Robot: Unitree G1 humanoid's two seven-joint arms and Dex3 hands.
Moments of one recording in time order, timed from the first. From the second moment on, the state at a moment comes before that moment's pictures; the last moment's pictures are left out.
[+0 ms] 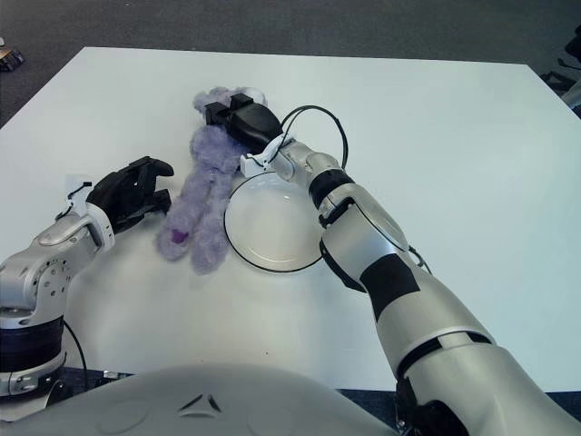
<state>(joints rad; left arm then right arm) -0.06 0.30 0.17 -0.46 -0.42 0.86 -0.15 -1.07 -0.06 0.58 1.28 -0.65 -0.66 -0.37</state>
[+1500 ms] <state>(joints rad) -0.03 0.29 0.11 -0.44 -0.30 0.72 -0.15 -1.06 0.06 0.09 1.17 -0.20 -0.38 -0.11</state>
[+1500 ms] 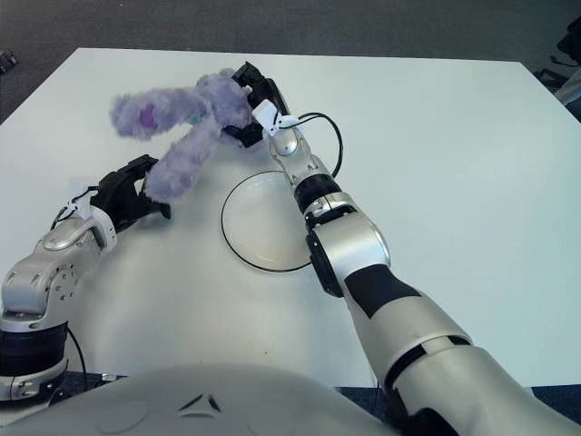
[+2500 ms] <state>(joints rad) -0.02 0.32 0.06 -0.35 -0.16 0.49 -0.17 -1.10 0.07 -0.18 1.00 0.19 0.17 0.17</state>
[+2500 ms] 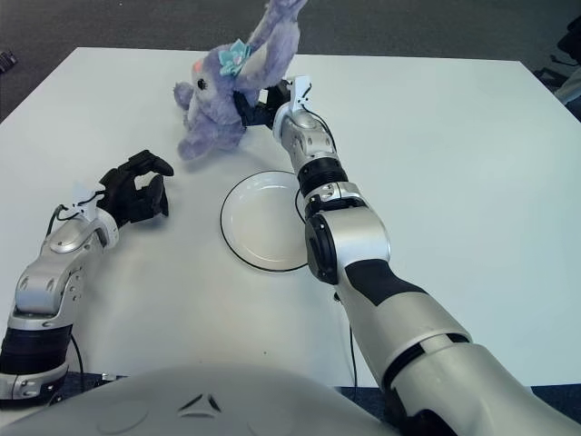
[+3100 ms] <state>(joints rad) -0.07 0.32 0.01 -0.20 0.09 0.29 -0.06 -1.07 0.01 -0.21 0.84 0.28 0.48 0.24</state>
